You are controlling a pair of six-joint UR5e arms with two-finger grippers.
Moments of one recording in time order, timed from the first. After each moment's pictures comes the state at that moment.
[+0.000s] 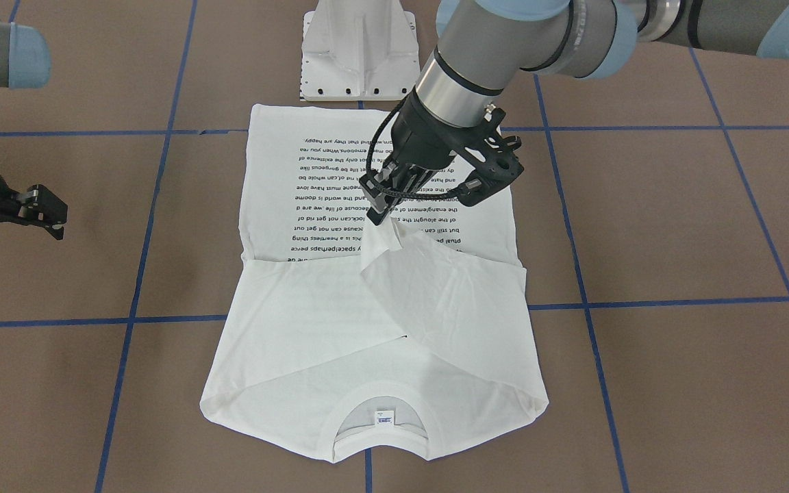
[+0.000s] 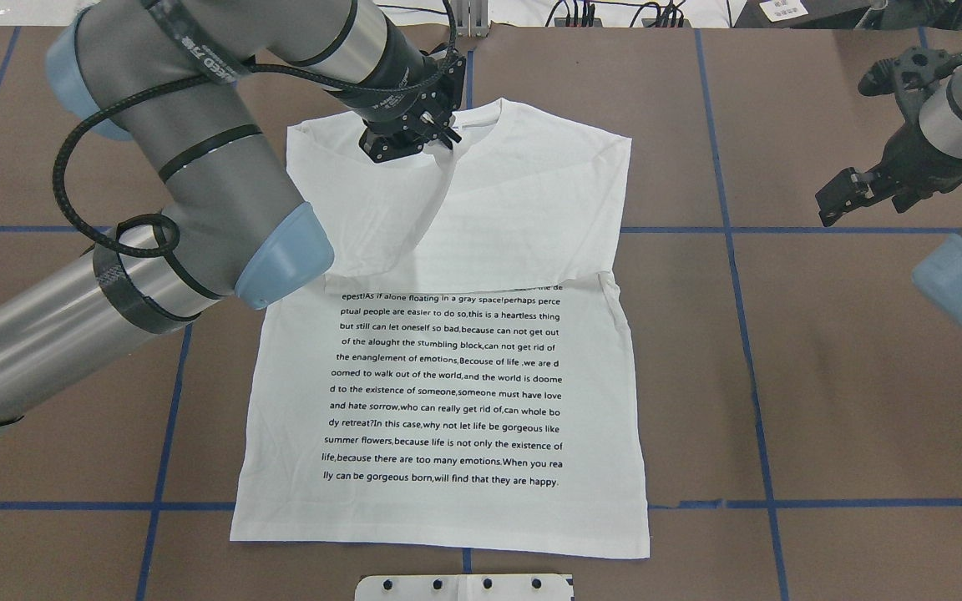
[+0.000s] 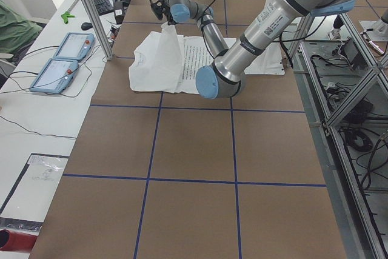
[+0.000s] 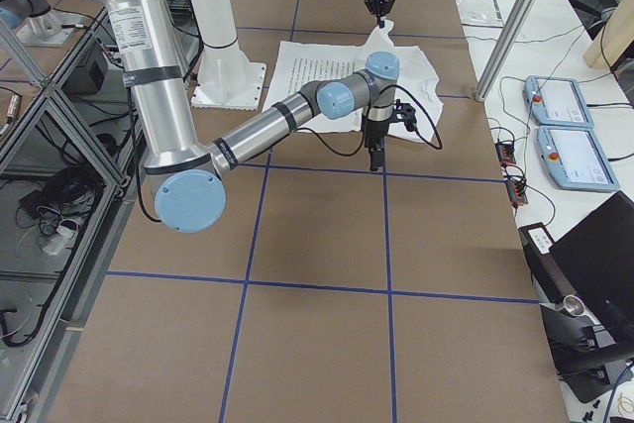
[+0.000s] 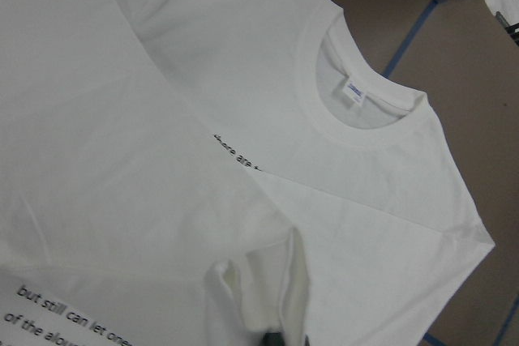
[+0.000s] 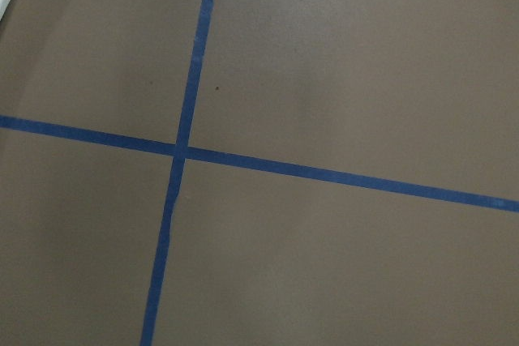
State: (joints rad) left arm -0.78 -2.45 -1.64 -1.79 -2.09 -1.93; right arm 1.06 -1.35 1.88 -1.68 2.15 0.49
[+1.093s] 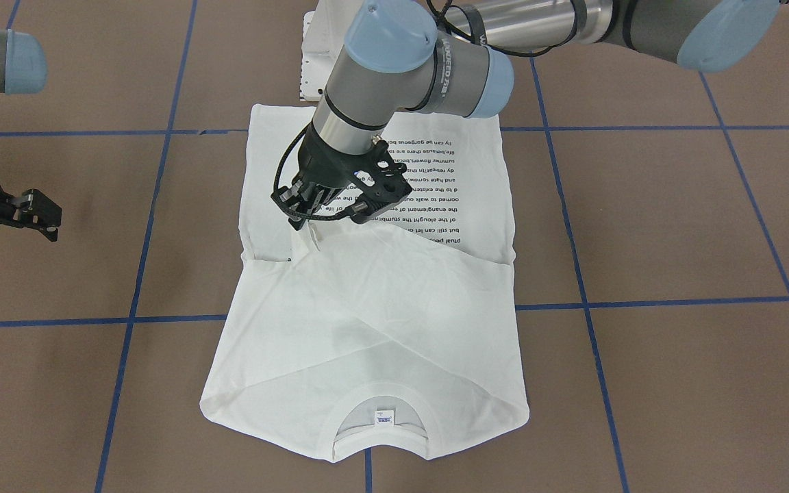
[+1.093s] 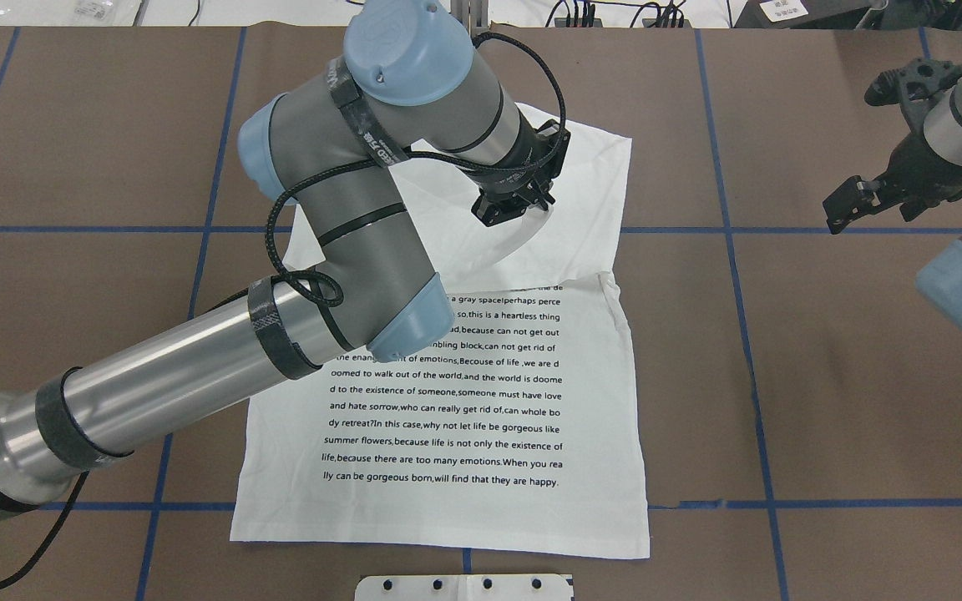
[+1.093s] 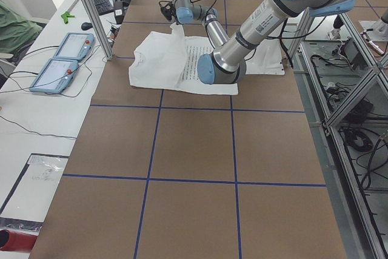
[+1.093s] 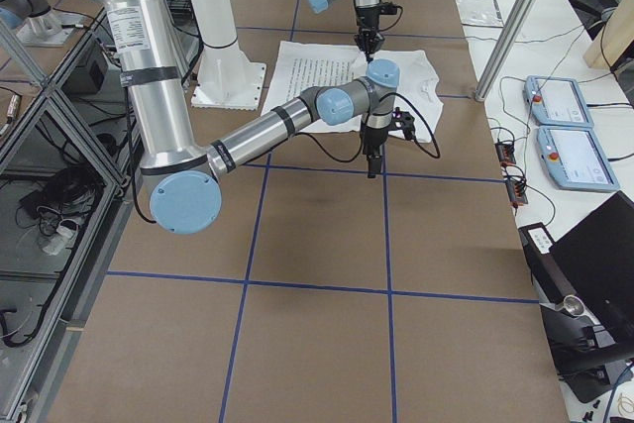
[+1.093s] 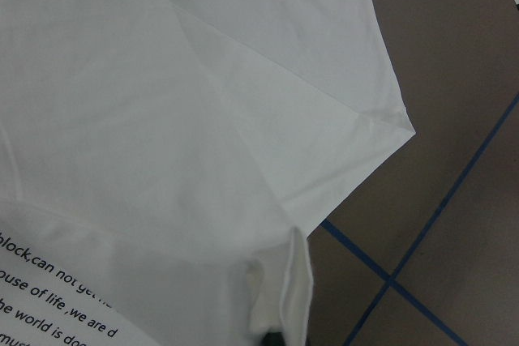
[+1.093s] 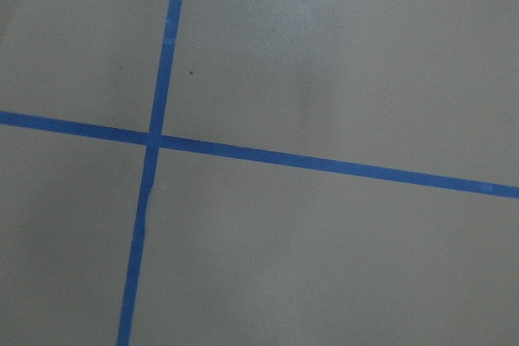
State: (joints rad) left arm -0.63 -2.58 -1.37 -1.96 -1.99 -2.01; right arm 1.06 -1.36 1.86 -1.68 2.14 0.49
